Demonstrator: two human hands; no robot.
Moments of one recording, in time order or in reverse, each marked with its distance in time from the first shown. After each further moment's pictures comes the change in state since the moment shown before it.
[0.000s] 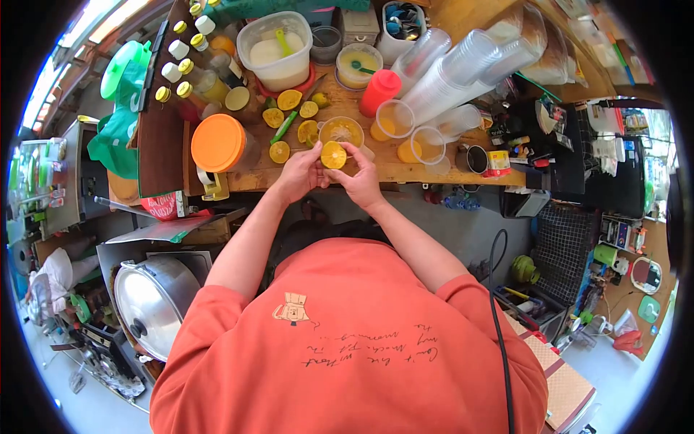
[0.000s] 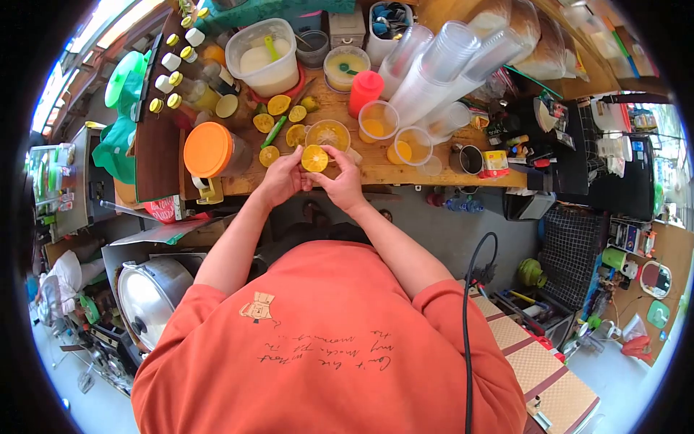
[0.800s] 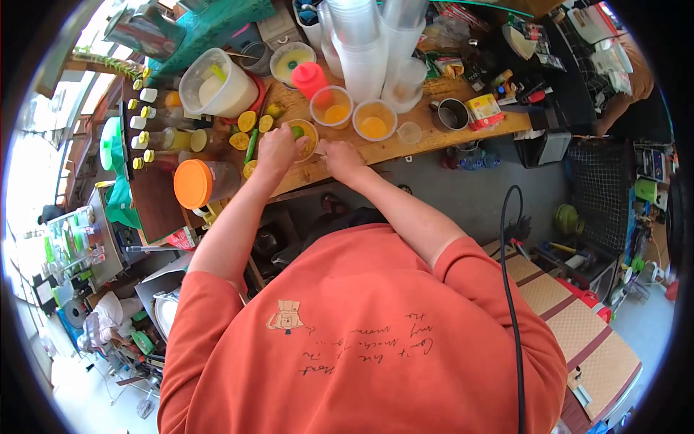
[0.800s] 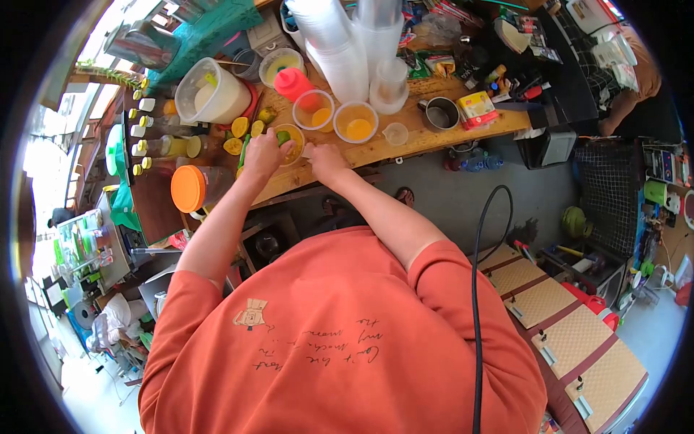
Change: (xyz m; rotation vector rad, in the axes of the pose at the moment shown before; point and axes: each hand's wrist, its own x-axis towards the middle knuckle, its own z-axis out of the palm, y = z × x) left_hand 0.071 0.018 0.077 2.191 0.486 0.494; right_hand 0.023 0.045 -0.068 -0.632 -0.281 0.014
